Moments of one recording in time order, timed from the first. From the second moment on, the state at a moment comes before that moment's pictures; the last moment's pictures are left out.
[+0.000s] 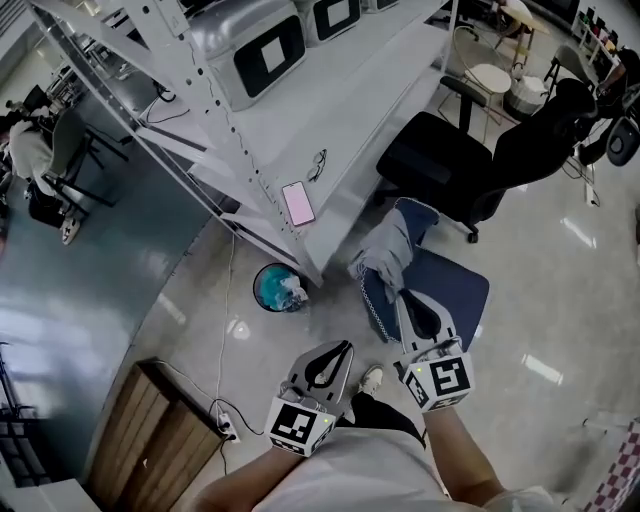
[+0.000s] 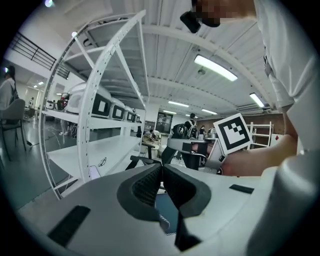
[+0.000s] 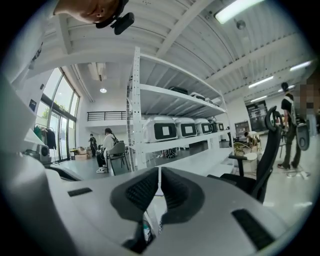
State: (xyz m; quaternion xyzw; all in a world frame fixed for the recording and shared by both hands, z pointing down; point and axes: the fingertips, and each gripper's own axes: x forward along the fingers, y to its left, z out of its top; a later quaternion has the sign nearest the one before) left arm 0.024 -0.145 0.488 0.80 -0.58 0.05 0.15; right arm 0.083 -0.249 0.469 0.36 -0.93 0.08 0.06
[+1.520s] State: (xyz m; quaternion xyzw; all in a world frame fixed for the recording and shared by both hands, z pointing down) left arm 0.012 -0.047 0.457 0.87 -0.47 0.00 0.12; right arm 0.049 -0.058 0.421 0.46 -0.88 0.02 0.07
